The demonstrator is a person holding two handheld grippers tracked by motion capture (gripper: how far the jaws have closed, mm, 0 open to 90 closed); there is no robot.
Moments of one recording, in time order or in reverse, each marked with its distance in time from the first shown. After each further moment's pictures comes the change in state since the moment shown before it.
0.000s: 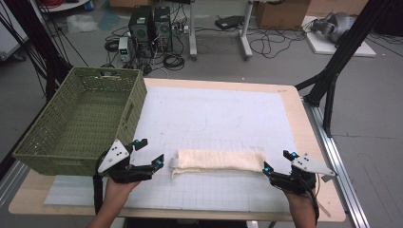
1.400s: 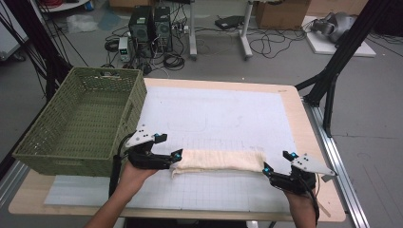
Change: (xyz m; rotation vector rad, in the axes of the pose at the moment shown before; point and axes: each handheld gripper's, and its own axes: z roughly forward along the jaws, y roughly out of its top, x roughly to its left) left arm -0.011 0.030 0.052 0.218 -0.083 -0.036; right arm 0.000 0.000 0.000 0.009 0.006 -0.007
